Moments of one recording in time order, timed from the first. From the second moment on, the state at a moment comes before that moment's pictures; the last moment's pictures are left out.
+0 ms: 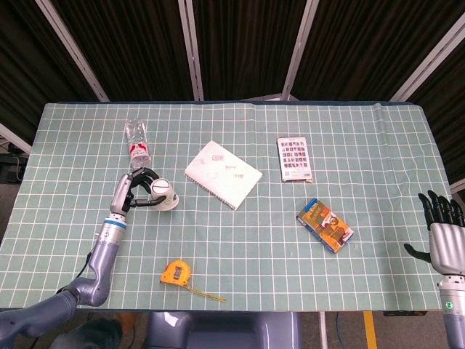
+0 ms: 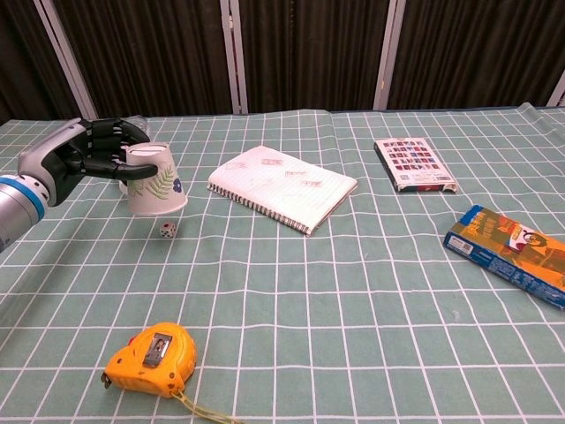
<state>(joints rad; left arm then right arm) -0.59 -1.82 -0.29 -0.96 1.32 1.05 -0.89 0.14 -1.18 0.14 -1.46 -1.34 1.39 -0.07</state>
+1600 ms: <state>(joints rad) -0.36 -1.41 -0.10 -1.34 1.47 1.40 -0.11 0.12 -1.14 0.11 -1.54 -1.44 1.45 -0.04</state>
